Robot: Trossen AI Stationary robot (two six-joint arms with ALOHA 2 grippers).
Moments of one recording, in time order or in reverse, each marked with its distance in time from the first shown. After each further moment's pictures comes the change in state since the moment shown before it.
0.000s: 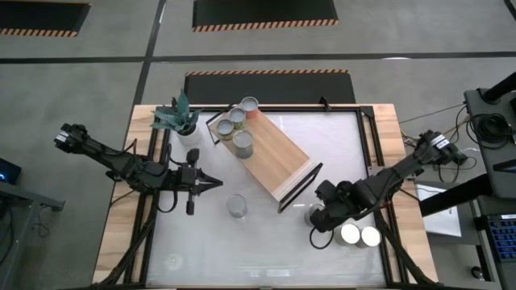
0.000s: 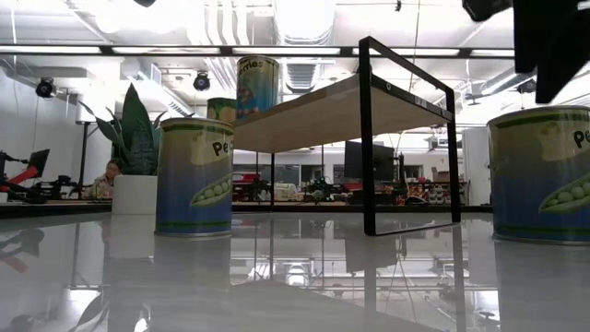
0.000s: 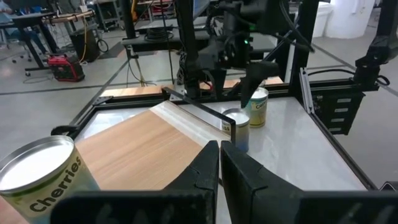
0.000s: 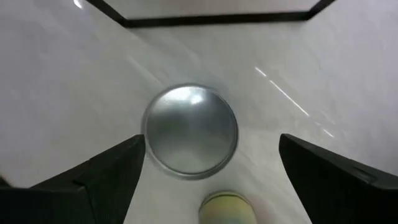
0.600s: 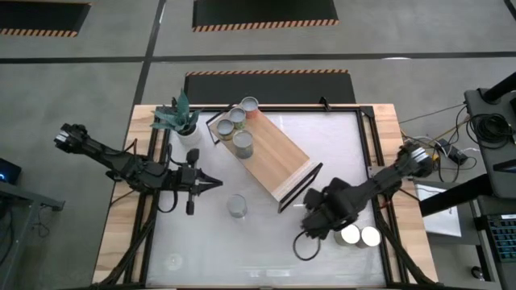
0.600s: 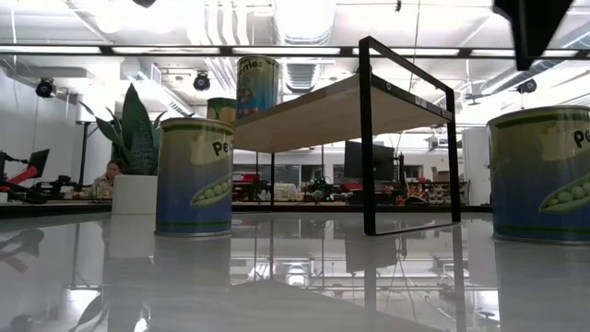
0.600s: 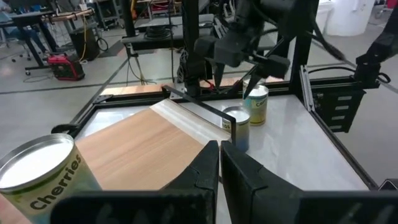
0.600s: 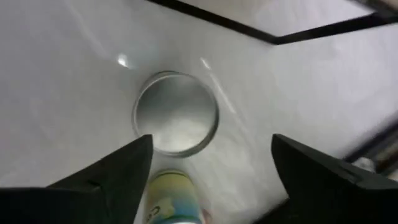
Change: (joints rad) left arm 0.000 0.000 0.000 -0.008 0.000 0.000; right arm -0.010 0.242 0.357 -0.358 -0.012 -0.293
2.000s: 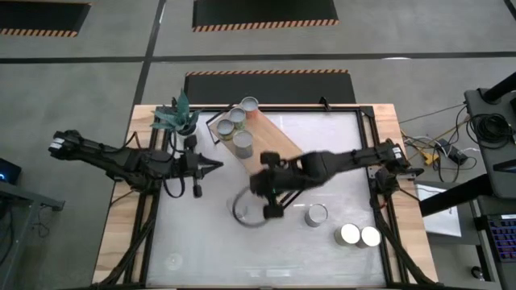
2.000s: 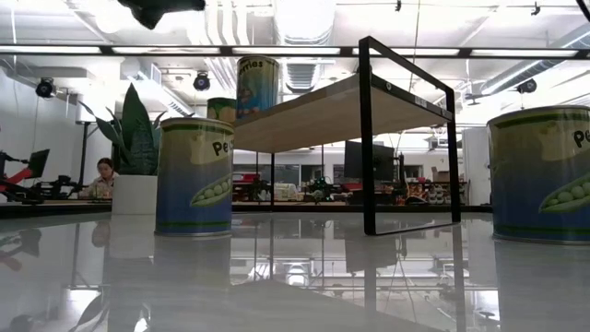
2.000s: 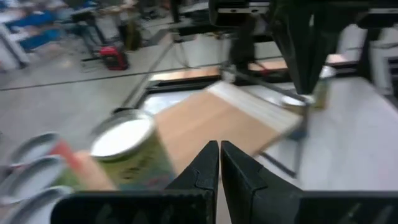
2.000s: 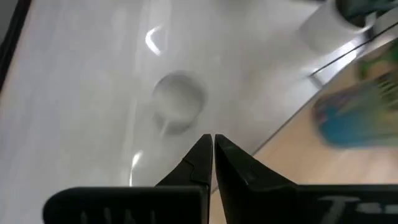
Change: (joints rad) left arm 0.163 -0.042 -0.037 -0.045 -0.011 0.083; right arm -0.286 0.212 0.479 0.436 0.034 -1.008
